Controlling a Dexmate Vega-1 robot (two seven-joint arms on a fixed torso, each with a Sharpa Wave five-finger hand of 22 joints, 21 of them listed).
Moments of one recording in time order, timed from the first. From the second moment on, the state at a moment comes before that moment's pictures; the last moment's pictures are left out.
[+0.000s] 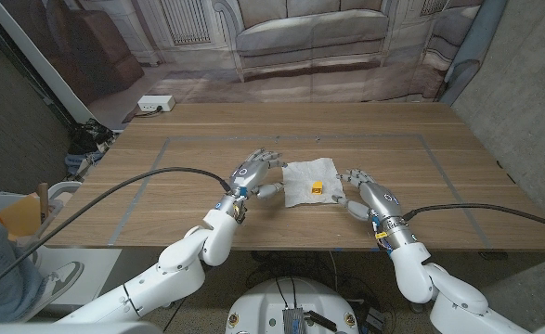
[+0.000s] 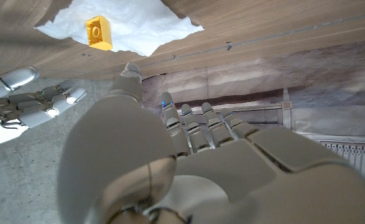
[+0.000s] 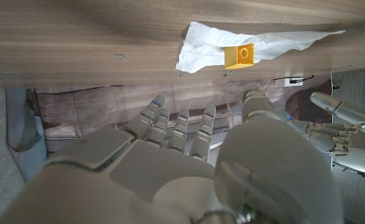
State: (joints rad) left arm 1.10 0.75 0.69 -2.04 0.76 0.33 0.40; left_hand 1.02 -0.01 0.23 -0.11 0.22 0.61 -0.10 0.22 0.20 0.36 -0.14 0.19 0.21 0.24 -0.04 0.18 0.18 0.04 -0.03 0.18 0.18; right arm -1.44 -0.81 -0.44 -2.05 -0.56 -0.26 -0.53; right_hand 0.80 0.04 0.27 -0.19 0.24 0.44 -0.21 0.23 0.19 0.20 -0.06 0.21 0.18 0.10 0.02 0.18 0.18 0.20 -0.02 0.19 0.18
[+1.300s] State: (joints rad) left arm 1.10 0.68 0.81 -2.08 1.19 0.50 0.10; left_hand 1.02 -0.02 0.23 -0.12 0.24 0.61 -0.09 0.21 0.20 0.30 -0.12 0.19 0.20 0.19 -0.04 0.18 0.18 -0.03 -0.04 0.18 0.18; right arm -1.41 -0.86 -0.52 -2.06 -0.55 -0.42 -0.54; right_hand 0.87 0.01 0.28 -0.18 0.24 0.51 -0.22 0.23 0.19 0.21 -0.10 0.21 0.18 0.11 0.02 0.19 0.18 0.18 0.01 0.19 0.18
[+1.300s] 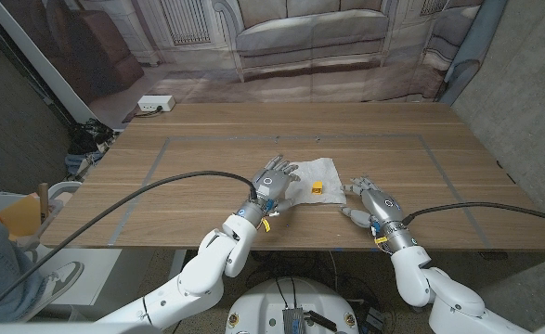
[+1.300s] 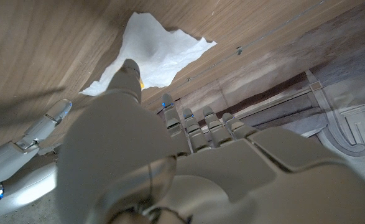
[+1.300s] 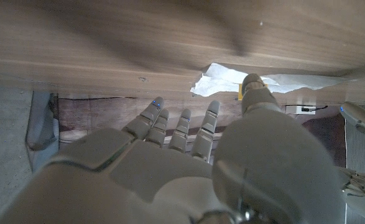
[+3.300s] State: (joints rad) left arm 1.07 0.64 0.84 -2.05 1.12 0.52 0.09; left_hand 1.02 -0.02 0.22 -0.11 0.24 0.64 -0.10 0.22 0.20 0.33 -0.13 0.21 0.20 0.21 -0.04 0.18 0.18 -0.03 -0.04 0.19 0.18; right arm -1.35 -0.85 -0.61 -2.00 -0.61 -0.46 -0.59; right_hand 0.89 0.01 0.27 -0.16 0.27 0.55 -0.22 0.23 0.19 0.23 -0.11 0.22 0.18 0.15 0.02 0.19 0.18 0.18 0.00 0.20 0.18
